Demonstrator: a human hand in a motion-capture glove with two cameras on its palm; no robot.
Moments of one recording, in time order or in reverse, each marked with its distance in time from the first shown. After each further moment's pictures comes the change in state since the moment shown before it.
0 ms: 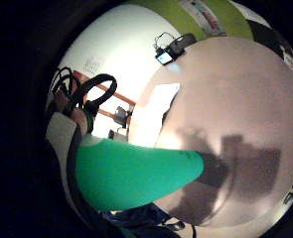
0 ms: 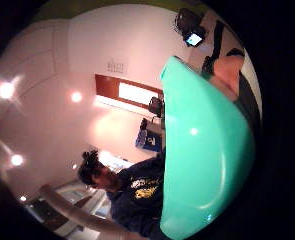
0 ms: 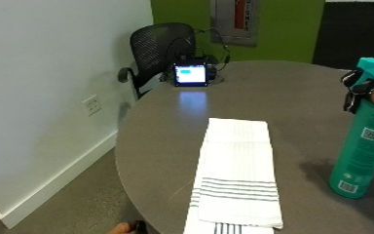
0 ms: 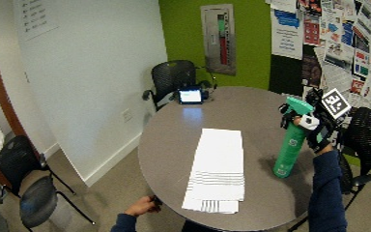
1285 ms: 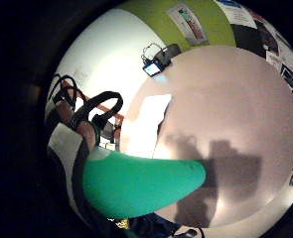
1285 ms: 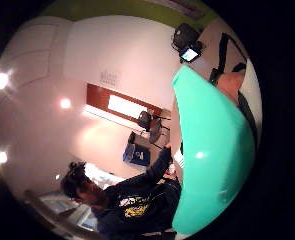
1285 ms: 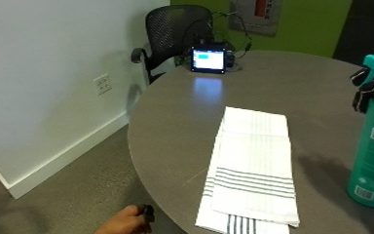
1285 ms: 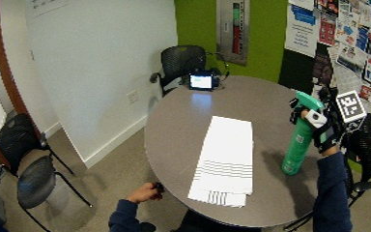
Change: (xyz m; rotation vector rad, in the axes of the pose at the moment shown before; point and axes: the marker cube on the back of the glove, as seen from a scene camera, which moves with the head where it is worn) arm -0.035 0.023 -0.012 0.278 0.098 -0.007
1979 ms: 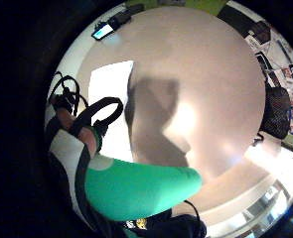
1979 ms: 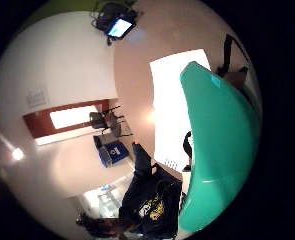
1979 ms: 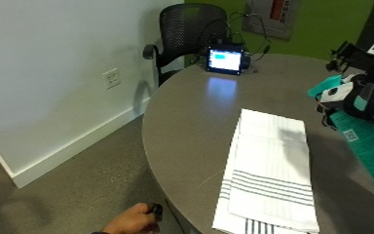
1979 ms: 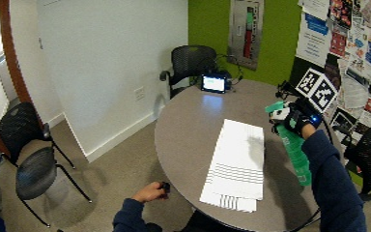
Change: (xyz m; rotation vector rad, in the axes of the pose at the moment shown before) arm 0.011 -0.041 0.060 -0.310 0.527 0.466
